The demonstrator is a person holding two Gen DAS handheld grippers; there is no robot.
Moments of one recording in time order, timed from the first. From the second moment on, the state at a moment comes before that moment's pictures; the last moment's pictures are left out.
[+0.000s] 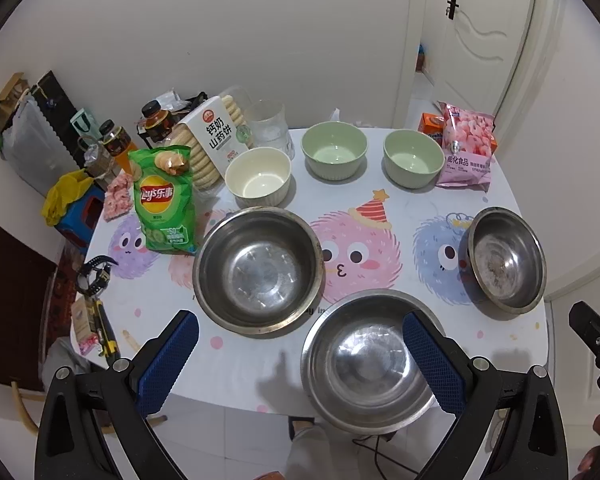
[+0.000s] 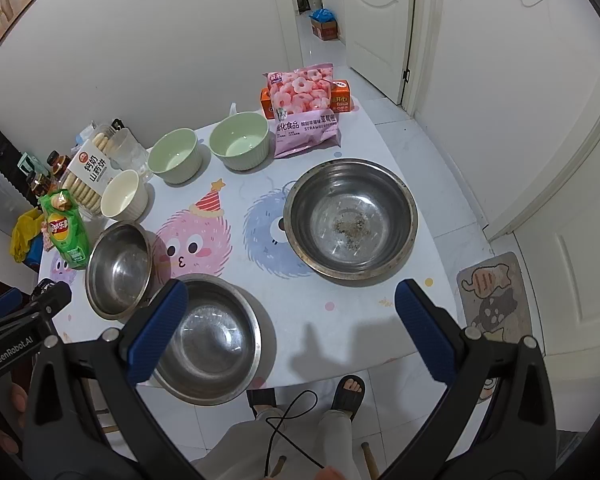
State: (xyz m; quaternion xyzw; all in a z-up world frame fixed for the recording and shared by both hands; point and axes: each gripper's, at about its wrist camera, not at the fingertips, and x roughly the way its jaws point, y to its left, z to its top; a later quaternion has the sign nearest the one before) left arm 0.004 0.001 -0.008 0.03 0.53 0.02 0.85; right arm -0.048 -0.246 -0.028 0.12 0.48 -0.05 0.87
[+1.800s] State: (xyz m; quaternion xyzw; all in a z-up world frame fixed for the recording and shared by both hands) left arm 0.058 0.150 -0.118 -0.03 0.59 0.10 0.80; right arm 0.058 -0.083 -0.125 0.10 0.57 0.06 0.81
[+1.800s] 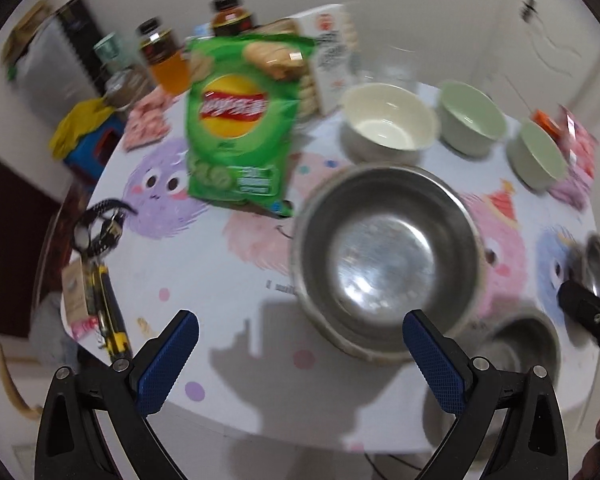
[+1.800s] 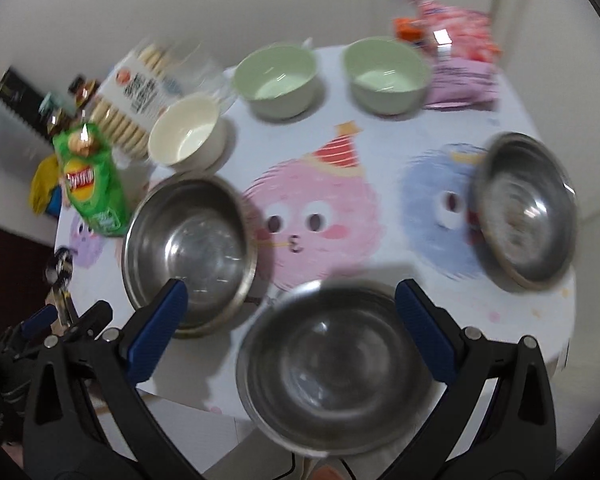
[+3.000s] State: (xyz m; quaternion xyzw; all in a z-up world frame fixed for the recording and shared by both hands) left arm 0.113 0.138 -0.233 -0.03 0.65 0.06 0.75; right arm 0.144 -0.029 -0.240 0.06 0.69 0.08 0.71
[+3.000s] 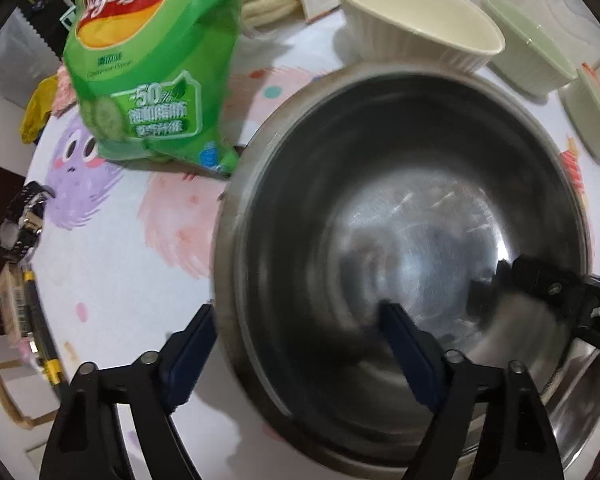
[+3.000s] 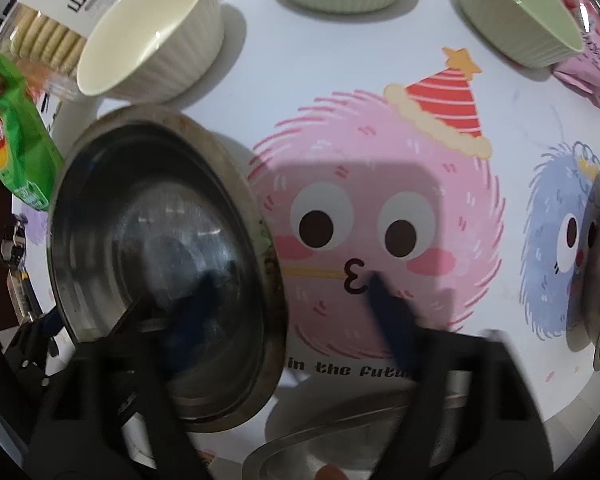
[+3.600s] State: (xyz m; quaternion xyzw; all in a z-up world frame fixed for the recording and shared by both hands) left arm 0.126 0.140 -0.205 -0.03 0.62 0.06 0.78; right arm 0.164 -0.031 -0.193 0.12 0.67 0.11 0.72
